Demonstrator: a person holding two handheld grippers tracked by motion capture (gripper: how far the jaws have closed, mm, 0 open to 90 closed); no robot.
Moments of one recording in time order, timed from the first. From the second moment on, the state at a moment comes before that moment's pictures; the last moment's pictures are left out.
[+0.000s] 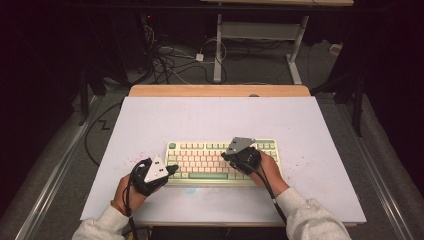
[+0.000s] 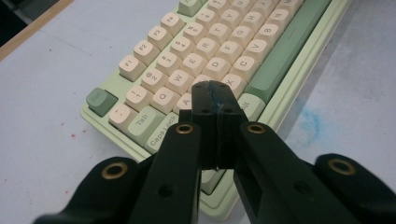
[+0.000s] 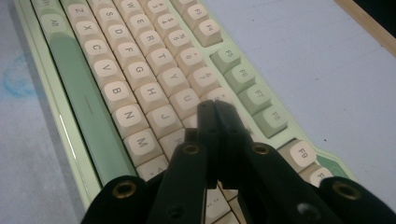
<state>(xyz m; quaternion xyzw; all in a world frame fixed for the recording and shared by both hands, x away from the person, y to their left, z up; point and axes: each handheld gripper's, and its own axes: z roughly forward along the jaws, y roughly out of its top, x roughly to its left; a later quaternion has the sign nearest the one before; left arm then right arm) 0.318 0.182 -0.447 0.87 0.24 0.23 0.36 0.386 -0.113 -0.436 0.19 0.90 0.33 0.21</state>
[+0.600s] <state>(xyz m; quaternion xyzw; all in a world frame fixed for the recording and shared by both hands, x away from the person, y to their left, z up) 0.317 0.182 -0.448 0.88 0.23 0.23 0.36 0.395 -0.102 -0.444 0.19 0.91 0.32 0.21</state>
